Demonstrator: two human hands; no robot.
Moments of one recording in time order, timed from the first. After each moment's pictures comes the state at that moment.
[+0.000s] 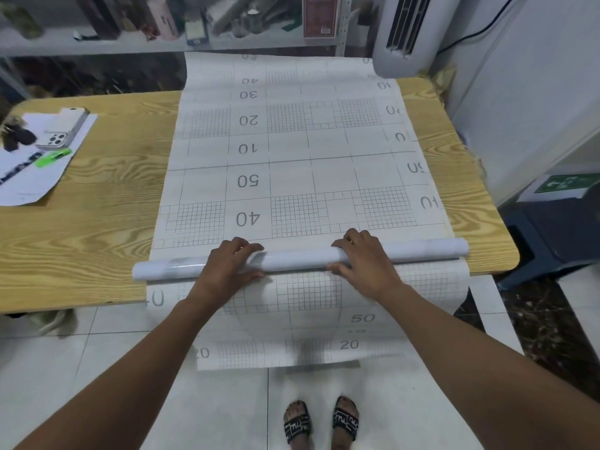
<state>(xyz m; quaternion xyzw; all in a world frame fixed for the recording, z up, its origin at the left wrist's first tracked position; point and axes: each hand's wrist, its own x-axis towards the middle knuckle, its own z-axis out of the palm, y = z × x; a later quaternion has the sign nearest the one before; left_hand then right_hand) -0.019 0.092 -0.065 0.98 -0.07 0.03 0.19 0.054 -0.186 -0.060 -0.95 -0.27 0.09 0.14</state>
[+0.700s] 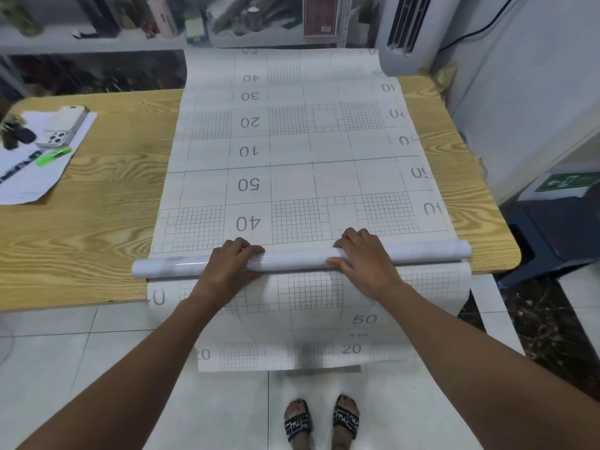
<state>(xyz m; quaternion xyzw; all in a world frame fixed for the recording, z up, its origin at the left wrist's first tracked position) -0.020 0.092 -0.073 0.98 -0.08 0.04 0.18 0.054 -0.183 -0.059 -0.95 -0.28 0.08 0.10</state>
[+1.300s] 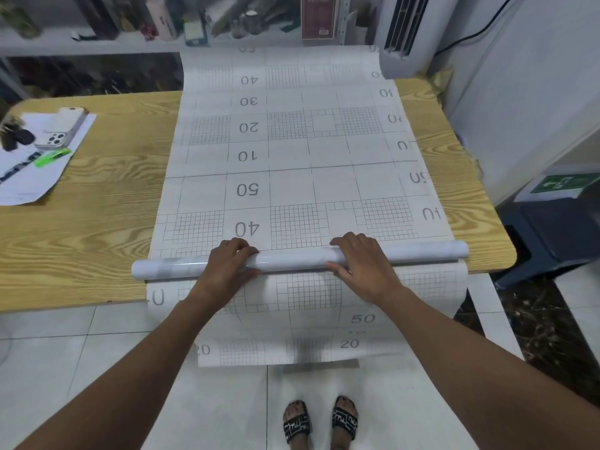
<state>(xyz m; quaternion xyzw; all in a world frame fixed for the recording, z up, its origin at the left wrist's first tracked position) -0.023 0.094 -0.075 0.98 -0.07 0.04 0.18 0.042 -0.187 -0.054 -0.95 -0.28 0.07 0.14</state>
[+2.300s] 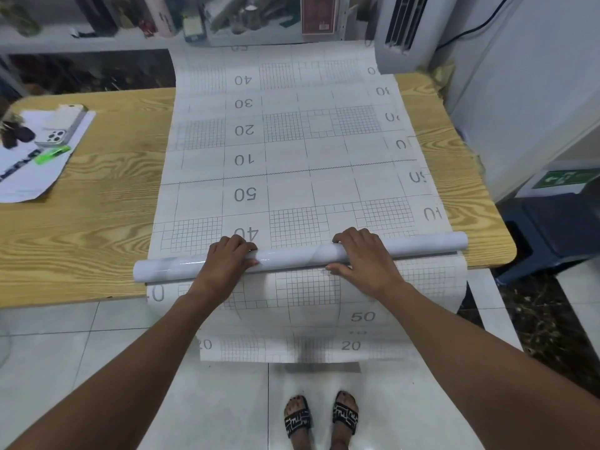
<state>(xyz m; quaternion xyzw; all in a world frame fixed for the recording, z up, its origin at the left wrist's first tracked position) -0.018 0.090 -0.074 0.99 -0.04 0.02 0.13 0.046 -0.192 -0.061 -0.95 -0.29 0.05 0.14</state>
